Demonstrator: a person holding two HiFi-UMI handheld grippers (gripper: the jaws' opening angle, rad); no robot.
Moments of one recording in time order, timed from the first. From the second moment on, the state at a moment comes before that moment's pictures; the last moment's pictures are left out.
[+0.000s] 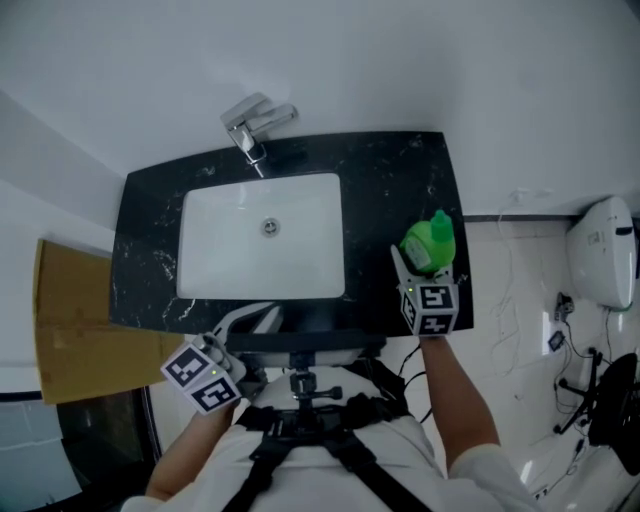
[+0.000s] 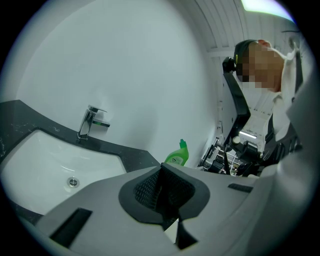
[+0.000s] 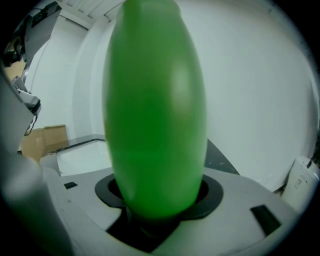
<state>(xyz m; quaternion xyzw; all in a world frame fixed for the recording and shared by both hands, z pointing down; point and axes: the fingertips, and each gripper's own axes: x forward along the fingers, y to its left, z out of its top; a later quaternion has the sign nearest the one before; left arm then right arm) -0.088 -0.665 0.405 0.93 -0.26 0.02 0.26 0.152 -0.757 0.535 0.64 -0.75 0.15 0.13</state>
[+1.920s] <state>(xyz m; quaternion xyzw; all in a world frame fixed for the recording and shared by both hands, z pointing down) -0.081 -0.660 0.407 0.93 -0.25 0.04 0.26 0.155 -0.761 0.528 0.64 -0.75 0.14 0.10</state>
